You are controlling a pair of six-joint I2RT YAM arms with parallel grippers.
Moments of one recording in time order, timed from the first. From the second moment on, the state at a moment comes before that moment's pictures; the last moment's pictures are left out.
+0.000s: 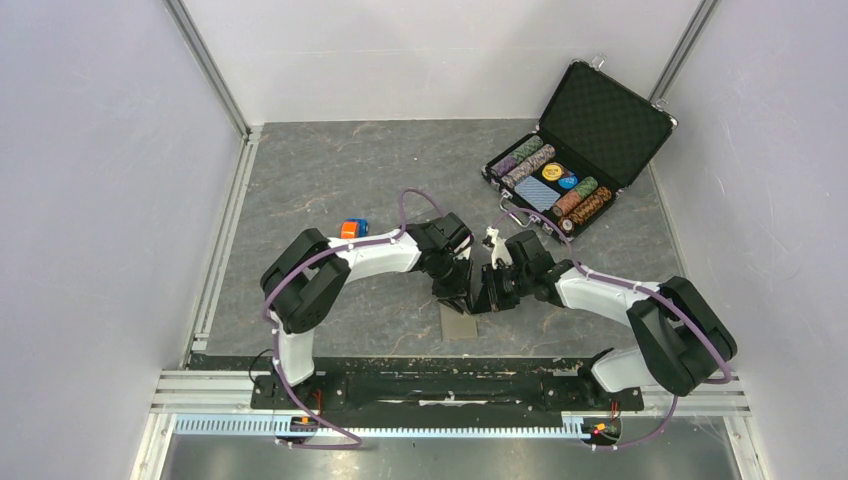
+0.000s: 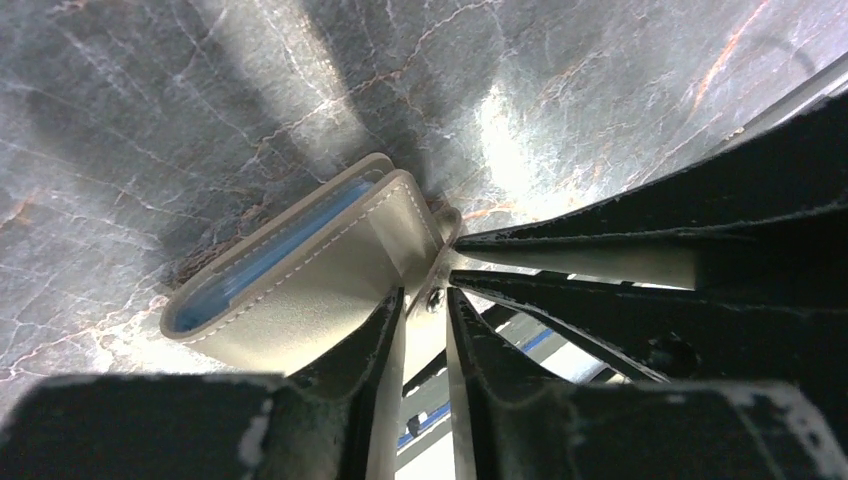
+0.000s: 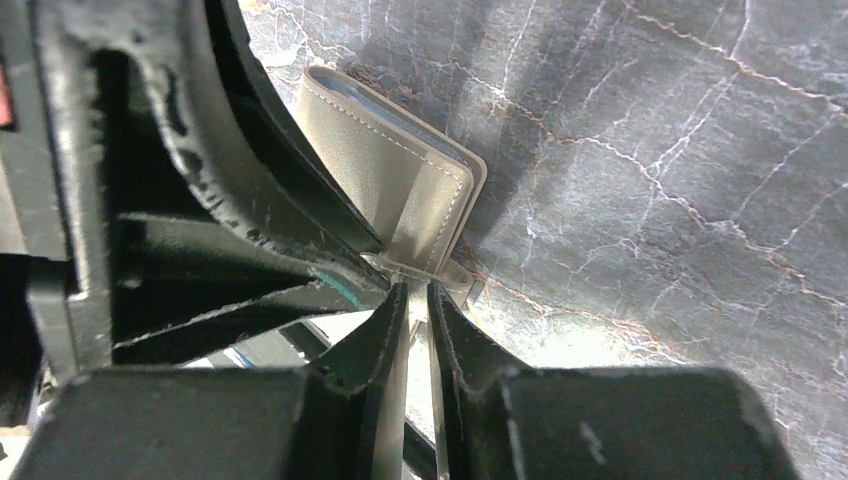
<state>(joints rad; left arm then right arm) -0.88 1.90 1.22 -0.49 0.42 -0.69 0.56 1.40 0.56 -0.12 -0.50 0.42</state>
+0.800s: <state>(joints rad) -0.88 1.91 1.26 -0.58 0.38 -0.69 0.56 1.40 0.56 -0.09 -0.53 0.42</state>
